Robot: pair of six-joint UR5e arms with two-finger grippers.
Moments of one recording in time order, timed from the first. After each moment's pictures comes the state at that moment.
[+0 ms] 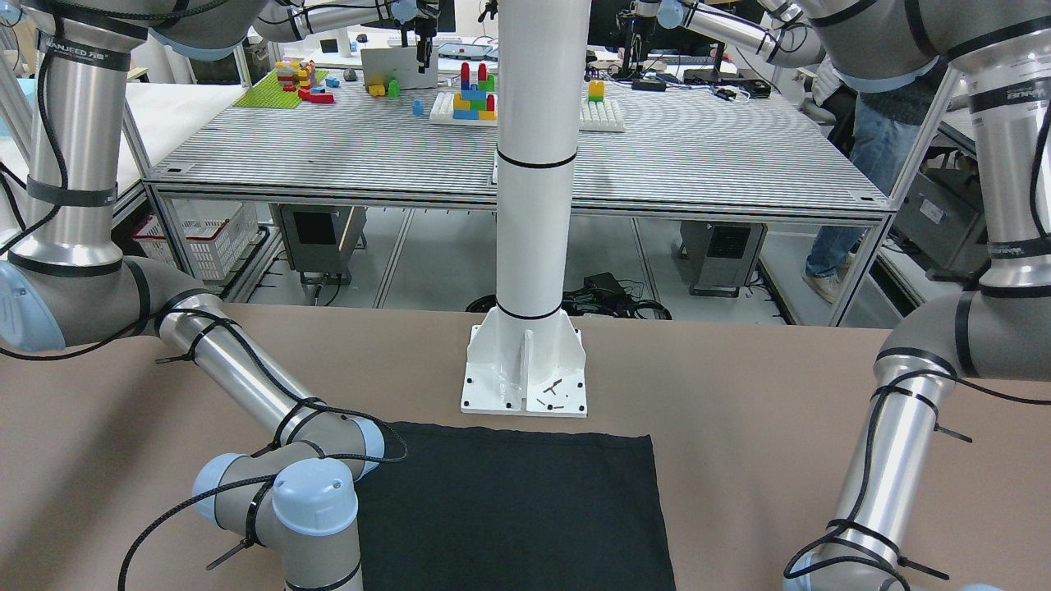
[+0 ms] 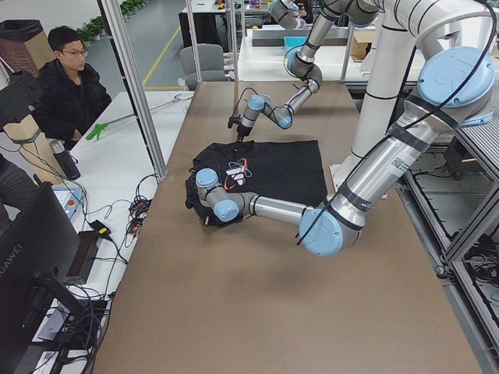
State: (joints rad) left arm -0.99 -2.30 -1.02 -2.16 -2.23 -0.69; right arm 0.72 -0.93 1.39 -1.11 1.68 1.20
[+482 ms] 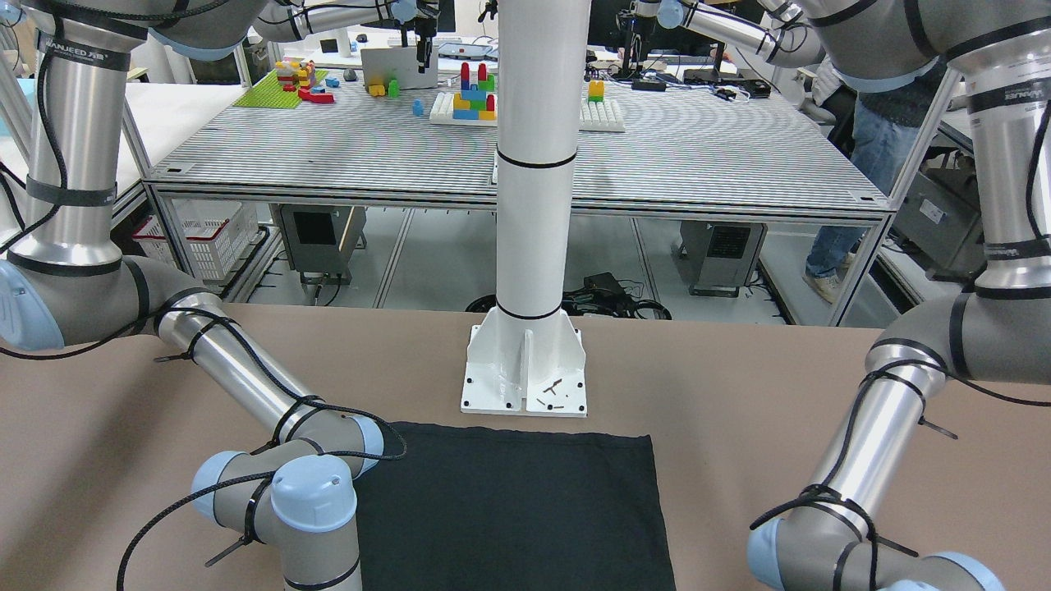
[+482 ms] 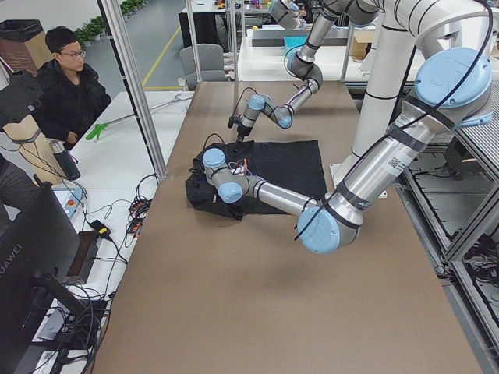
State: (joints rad) left arm -0.94 -2.33 -1.15 -2.15 -2.25 -0.93; right arm 0.72 -0.93 1.39 -1.11 1.68 1.19
